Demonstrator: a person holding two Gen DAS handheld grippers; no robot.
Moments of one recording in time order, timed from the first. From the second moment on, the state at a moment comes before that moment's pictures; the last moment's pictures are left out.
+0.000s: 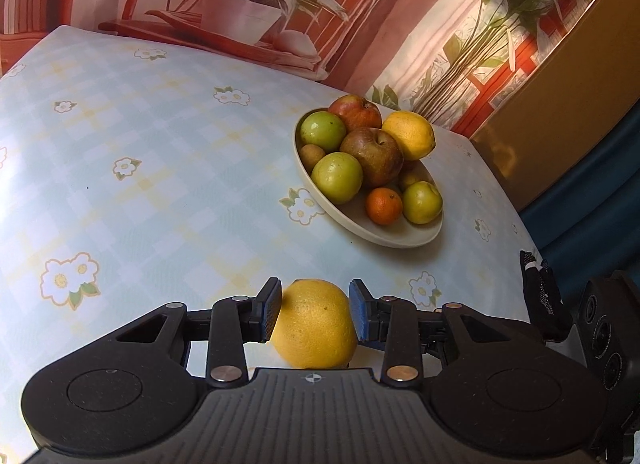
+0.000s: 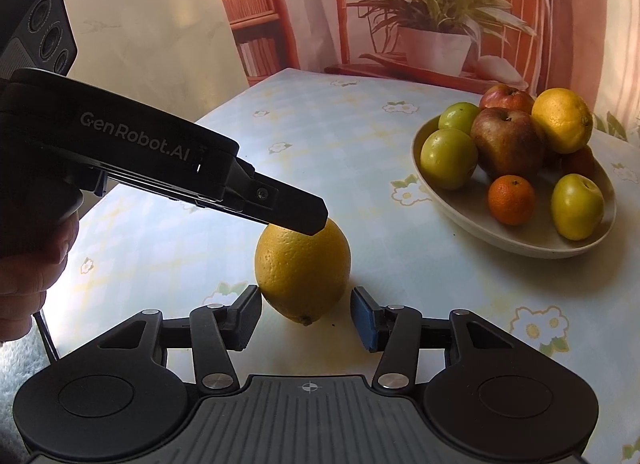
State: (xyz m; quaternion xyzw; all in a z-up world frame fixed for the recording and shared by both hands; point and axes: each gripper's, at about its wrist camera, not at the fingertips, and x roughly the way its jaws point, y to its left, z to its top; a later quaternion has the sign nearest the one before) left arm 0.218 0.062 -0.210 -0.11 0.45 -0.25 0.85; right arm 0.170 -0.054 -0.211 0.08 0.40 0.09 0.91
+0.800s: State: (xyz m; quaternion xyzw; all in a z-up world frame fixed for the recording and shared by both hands) left arm 0.225 0.078 -0.219 -0.17 0.46 -0.25 0.83; right arm 0.168 -0.054 -0.209 0.07 0.39 0.09 0.91
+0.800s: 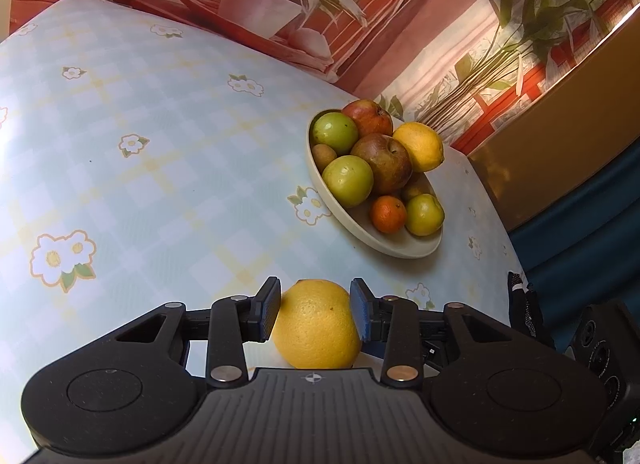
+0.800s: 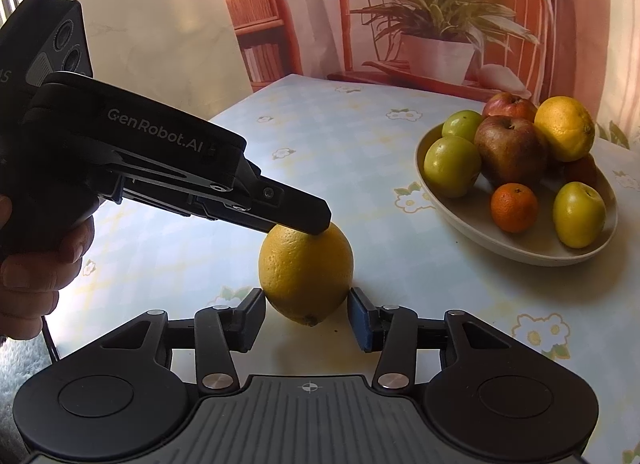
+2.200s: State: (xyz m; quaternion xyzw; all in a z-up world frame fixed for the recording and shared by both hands) left arm 0.299 -0.076 -0.191 -0.08 0.46 -0.31 0.83; right arm 0.165 -0.198 -0.201 0.12 0.34 -0.01 0.93
